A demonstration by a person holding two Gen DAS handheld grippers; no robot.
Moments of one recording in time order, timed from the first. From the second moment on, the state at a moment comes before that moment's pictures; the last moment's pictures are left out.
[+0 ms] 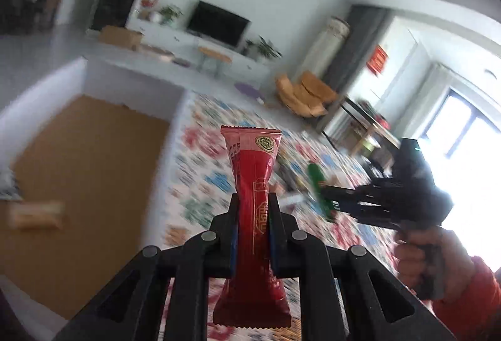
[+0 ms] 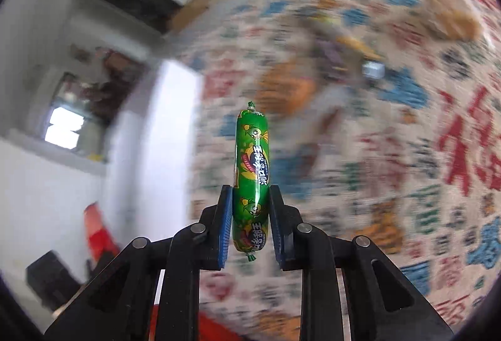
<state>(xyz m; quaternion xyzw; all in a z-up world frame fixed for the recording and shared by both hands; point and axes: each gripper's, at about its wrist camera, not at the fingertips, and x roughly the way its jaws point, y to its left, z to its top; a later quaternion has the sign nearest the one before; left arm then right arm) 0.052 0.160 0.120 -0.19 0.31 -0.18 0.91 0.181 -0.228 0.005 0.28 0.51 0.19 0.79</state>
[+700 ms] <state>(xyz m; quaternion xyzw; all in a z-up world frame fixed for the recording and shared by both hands) 0.038 0.121 0.140 -0.12 0.31 -0.13 0.93 0.168 -0.231 0.093 0.06 0.30 0.11 0.94</state>
